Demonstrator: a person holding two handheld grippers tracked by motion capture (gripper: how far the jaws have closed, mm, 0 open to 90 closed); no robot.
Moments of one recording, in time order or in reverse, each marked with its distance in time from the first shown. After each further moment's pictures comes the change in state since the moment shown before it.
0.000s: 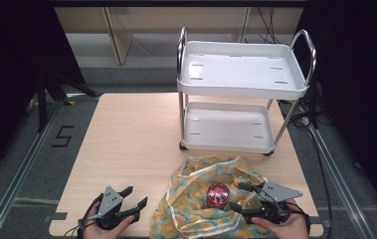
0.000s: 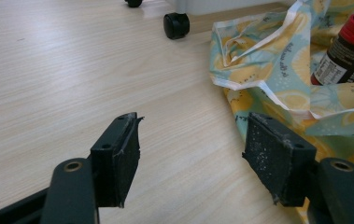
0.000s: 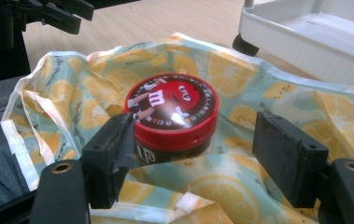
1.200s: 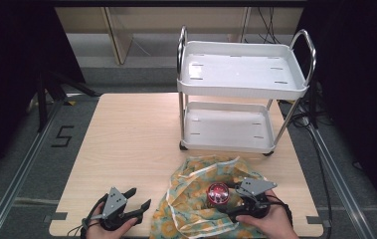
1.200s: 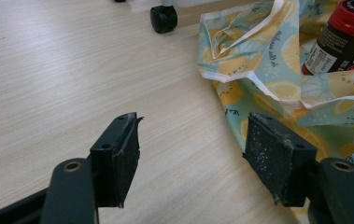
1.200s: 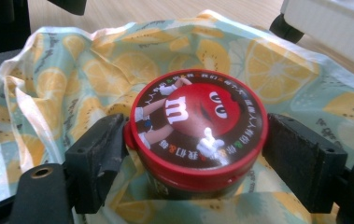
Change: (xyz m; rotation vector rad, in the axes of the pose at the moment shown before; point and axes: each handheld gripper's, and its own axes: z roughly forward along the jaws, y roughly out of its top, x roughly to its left) left arm -0.006 -0.002 0.005 0.022 -0.027 0.014; right arm 0.001 0.010 0.045 0.100 0.073 -0.076
